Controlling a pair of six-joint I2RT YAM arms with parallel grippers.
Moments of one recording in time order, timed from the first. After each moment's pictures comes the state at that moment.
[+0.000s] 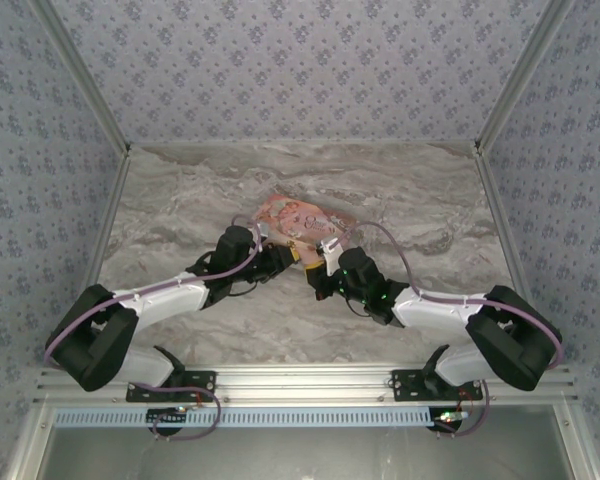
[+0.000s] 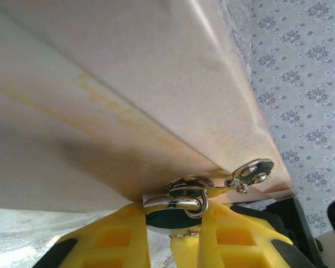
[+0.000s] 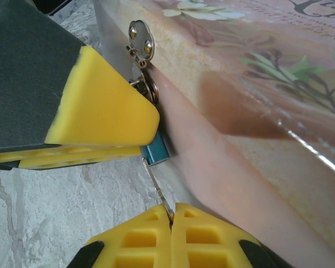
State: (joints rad) left arm -0.68 1.37 0.60 0.26 0.35 -1.11; right arm 0.83 1.36 0.50 0.39 -0.07 0.33
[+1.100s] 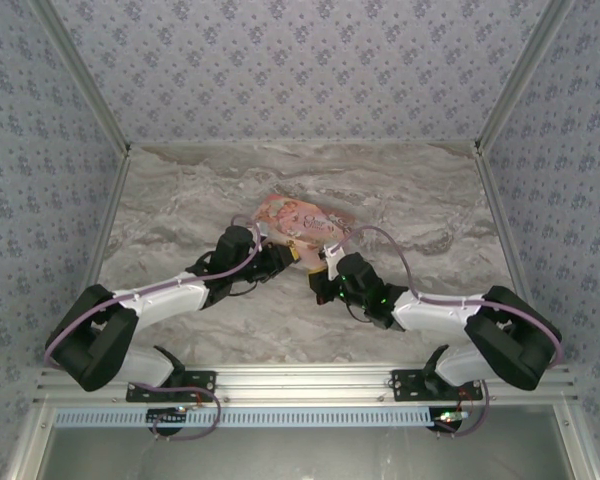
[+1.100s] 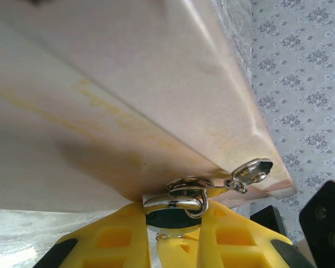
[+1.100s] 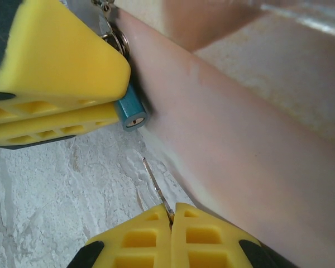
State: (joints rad) left arm -0.68 1.37 0.60 0.27 0.33 -1.12; right arm 0.85 1.36 0.47 0.37 -0.02 0.40
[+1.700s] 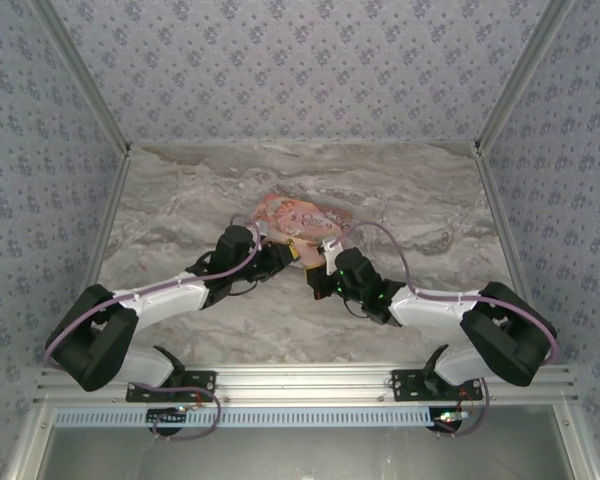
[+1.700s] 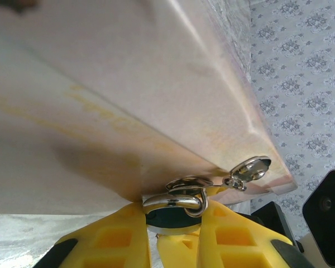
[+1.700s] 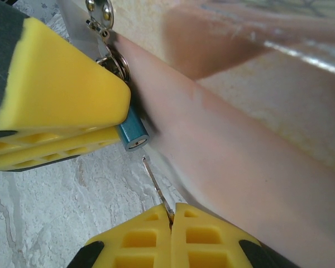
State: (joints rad) left arm -0.68 1.37 0.60 0.27 0.32 -1.12; right arm 0.83 1.39 0.51 0.38 -0.04 0.43
